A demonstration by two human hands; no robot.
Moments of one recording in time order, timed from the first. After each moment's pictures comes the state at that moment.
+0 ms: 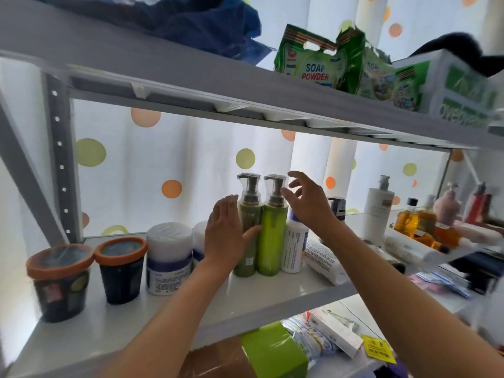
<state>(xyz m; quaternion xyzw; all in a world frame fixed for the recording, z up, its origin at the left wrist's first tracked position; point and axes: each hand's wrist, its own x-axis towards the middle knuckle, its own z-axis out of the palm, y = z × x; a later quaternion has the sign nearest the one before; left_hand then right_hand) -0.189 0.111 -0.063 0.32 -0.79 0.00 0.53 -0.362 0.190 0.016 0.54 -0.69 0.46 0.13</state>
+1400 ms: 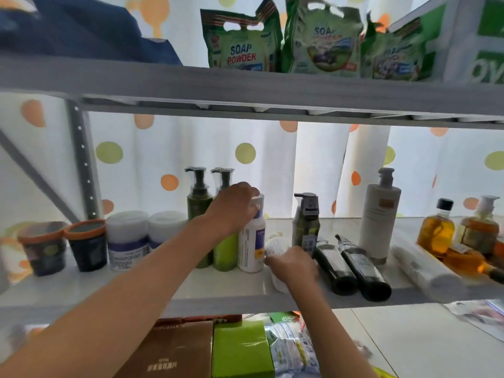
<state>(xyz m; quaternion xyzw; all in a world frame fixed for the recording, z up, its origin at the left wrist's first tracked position) -0.332 0.203 0.019 0.42 -0.86 0.03 0.28 -0.475 0.238 -0.090 0.44 -0.84 0.27 -0.14</state>
